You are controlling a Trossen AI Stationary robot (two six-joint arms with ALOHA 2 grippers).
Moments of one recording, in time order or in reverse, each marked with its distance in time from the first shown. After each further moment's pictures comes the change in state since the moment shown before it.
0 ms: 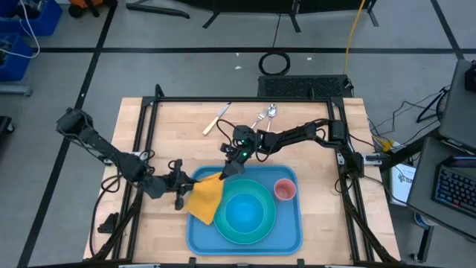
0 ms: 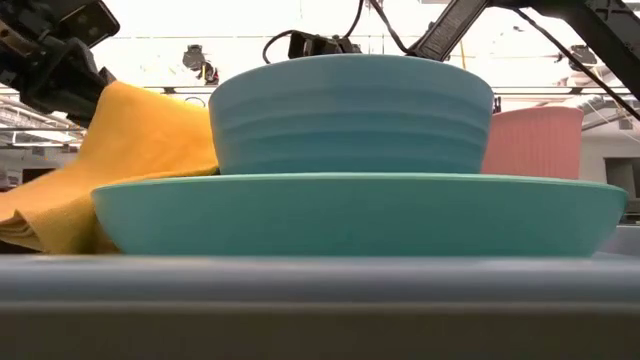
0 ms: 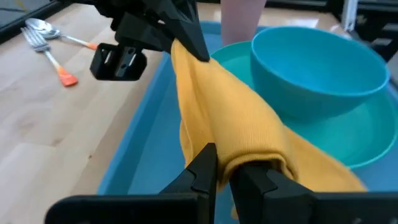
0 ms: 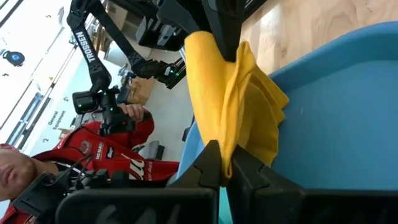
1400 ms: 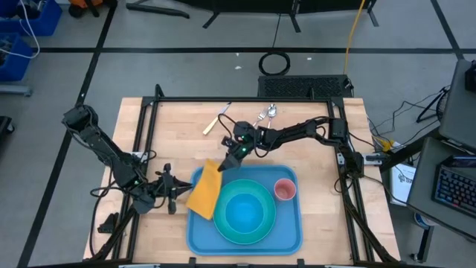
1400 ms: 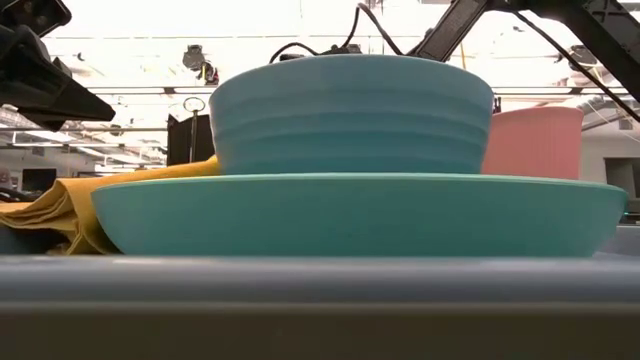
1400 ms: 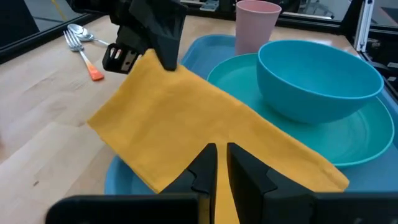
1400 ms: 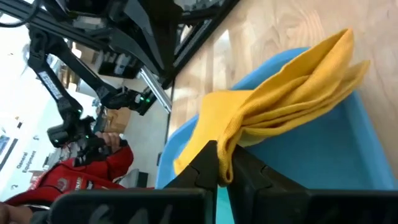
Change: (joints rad) left arm -0.239 -0.001 0.000 -0.113 -0.315 -0.245; right arm -0.036 -0.001 -0.002 -0.050 0.127 0.043
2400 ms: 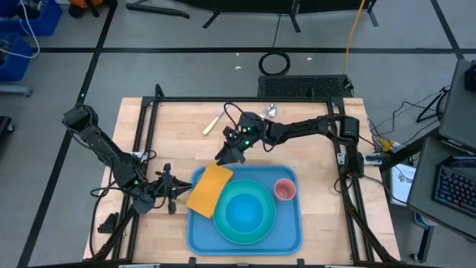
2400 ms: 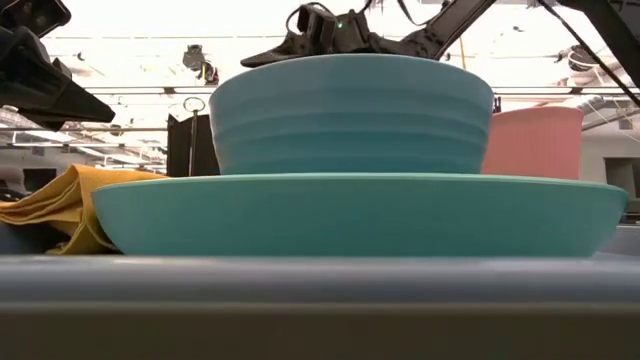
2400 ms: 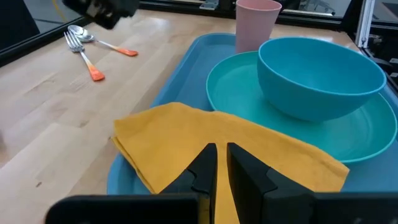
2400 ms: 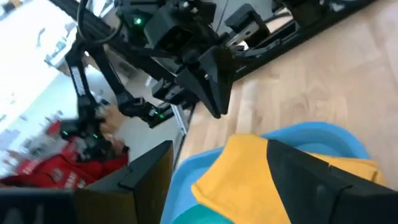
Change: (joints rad) left arm 0.000 0.000 0.000 -0.007 0.001 0.010; right arm -0.009 -0.134 0.001 0.016 0.008 -0.146
